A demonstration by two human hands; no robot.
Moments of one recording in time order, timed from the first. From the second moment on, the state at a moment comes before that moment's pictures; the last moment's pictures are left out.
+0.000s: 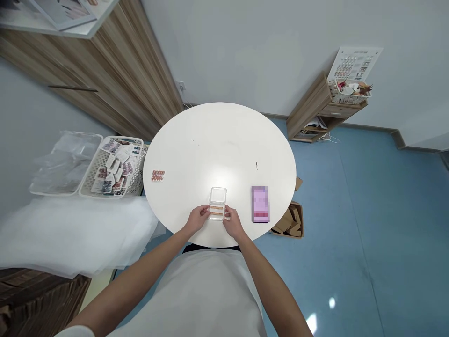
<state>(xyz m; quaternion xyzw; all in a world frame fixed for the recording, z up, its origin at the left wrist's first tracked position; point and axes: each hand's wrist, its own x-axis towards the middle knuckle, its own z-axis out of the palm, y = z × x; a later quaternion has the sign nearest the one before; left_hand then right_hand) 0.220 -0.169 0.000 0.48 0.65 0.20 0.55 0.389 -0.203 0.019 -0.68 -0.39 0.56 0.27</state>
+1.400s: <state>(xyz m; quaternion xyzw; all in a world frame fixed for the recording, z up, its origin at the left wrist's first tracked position) 0.173 -0.198 0.010 0.59 0.57 0.10 0.57 0.355 -0.248 0.014 -0.74 -0.38 0.51 0.23</state>
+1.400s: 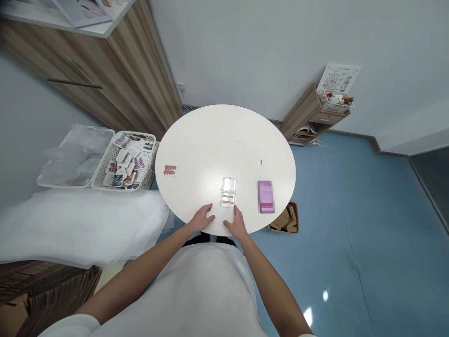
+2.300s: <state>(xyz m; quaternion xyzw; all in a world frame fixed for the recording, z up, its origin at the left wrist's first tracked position) 0.039 -0.152 0.027 0.50 0.73 0.22 0.42 0.255 -0.140 0.030 -0.61 -0.52 0.54 0.26</state>
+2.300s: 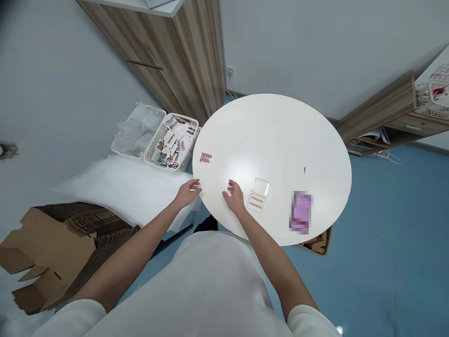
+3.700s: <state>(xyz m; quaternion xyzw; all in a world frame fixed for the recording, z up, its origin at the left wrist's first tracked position) -0.017 -0.015 0.020 0.77 0.58 0.05 0.26 0.147 -0.036 -0.006 -0.65 -0.68 0.33 0.10</state>
